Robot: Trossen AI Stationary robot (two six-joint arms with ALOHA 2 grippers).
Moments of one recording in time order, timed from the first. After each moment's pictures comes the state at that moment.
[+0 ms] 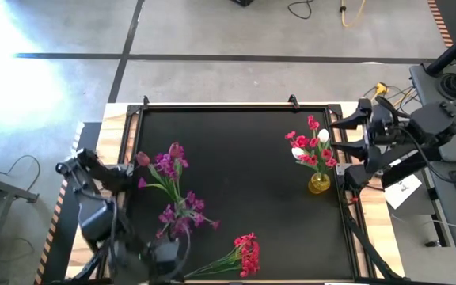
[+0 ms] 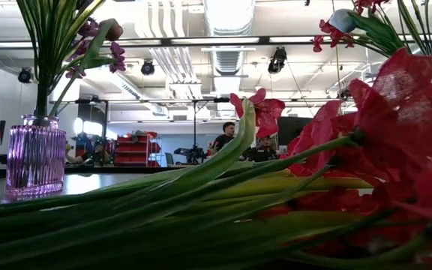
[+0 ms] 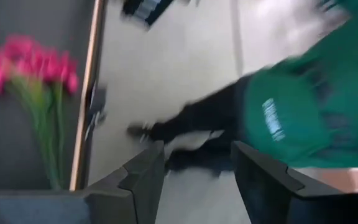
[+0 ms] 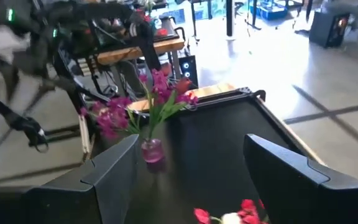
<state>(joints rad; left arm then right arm) -0.84 1.71 1.96 -0.88 -0.12 -1.01 0.44 0.94 1.59 -1.00 0.50 0.31</state>
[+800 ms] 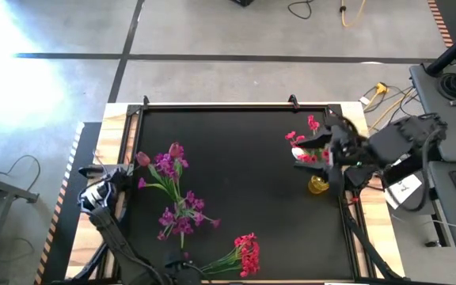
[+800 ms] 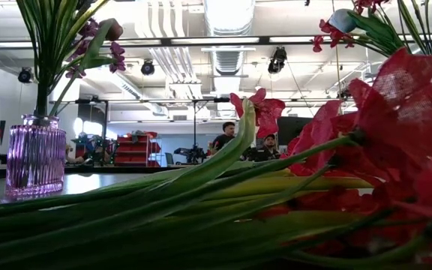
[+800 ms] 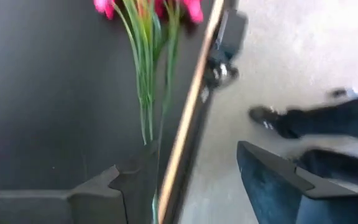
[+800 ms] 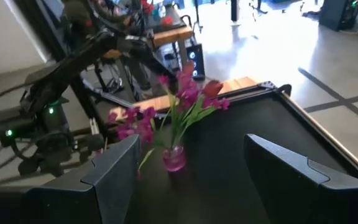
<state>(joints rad) -0.95 2.09 1.96 -1.09 -0.37 -1.20 0.47 1.22 1.76 -0.90 0.52 0.39</state>
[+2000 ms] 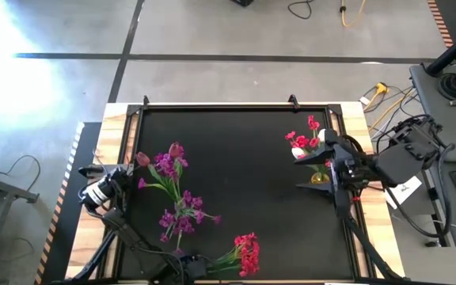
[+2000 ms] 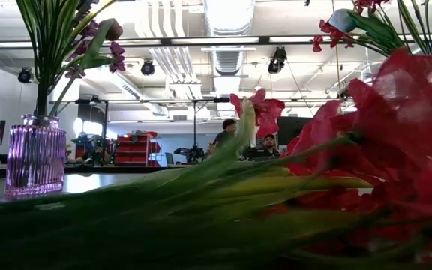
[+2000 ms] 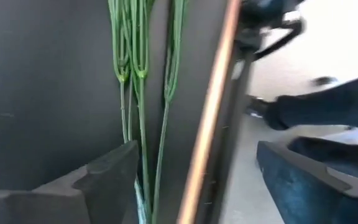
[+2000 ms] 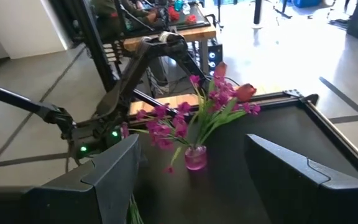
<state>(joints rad) -0.89 2.08 1.47 -0.51 -0.27 -1.14 0.63 1.35 1.91 -0.94 0.58 0.38</state>
